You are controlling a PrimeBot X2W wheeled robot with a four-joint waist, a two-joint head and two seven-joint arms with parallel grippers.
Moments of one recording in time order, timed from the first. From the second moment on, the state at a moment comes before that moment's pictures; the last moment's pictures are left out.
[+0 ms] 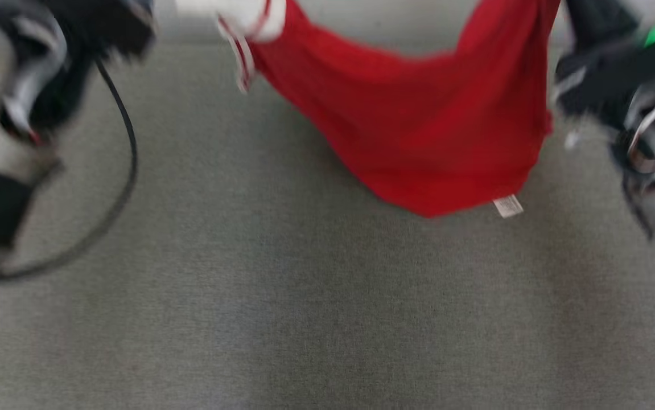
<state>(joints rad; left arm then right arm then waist) -1.24 0.45 -0.56 0.32 -0.86 -0.13 -0.01 -1.00 -0.45 0.47 0.39 0.75 0.13 -0.10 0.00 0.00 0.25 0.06</state>
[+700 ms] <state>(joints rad) -2.11 0.40 -0.70 0.79 -0.81 -0.13 -0.06 -1.89 -0.40 0.38 0.89 0.67 0.13 -0.09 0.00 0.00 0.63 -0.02</state>
